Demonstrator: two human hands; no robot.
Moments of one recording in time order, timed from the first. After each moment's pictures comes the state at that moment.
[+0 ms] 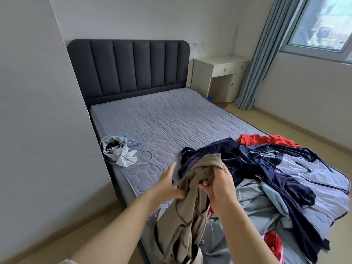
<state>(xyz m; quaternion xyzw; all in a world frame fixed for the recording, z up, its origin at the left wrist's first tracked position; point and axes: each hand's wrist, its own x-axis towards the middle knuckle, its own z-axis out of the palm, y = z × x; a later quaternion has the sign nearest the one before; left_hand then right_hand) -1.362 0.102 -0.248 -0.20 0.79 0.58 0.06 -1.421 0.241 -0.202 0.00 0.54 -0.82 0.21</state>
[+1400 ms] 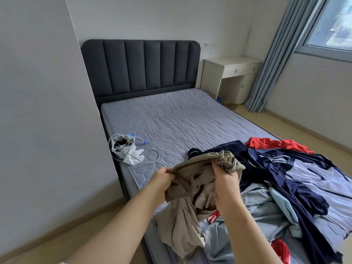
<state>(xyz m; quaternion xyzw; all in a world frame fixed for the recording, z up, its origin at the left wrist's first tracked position) -1.370 0.106 -0.227 -0.40 0.51 0.76 -0.08 -1.433 0.233 -0.208 0.01 0.58 -0.80 0.15</state>
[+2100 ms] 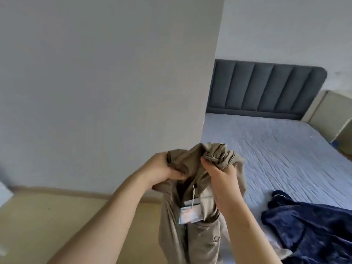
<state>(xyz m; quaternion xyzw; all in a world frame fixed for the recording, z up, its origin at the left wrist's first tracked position) -1.164 0.001 -0.140 -0.40 0.71 0.54 -0.21 -1.303 0.087 -0.152 -0.34 0.56 -0.68 0.35</state>
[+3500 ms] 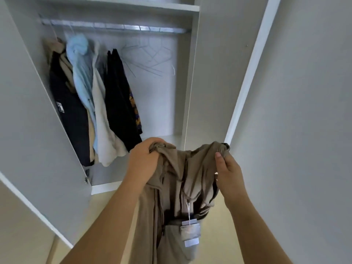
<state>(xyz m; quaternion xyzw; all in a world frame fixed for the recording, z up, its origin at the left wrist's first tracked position) -0.432 0.063 -0.162 -0.79 0.27 0.03 -0.55 -0.569 -0.076 -0.183 -0.71 0.31 -0.32 0.55</state>
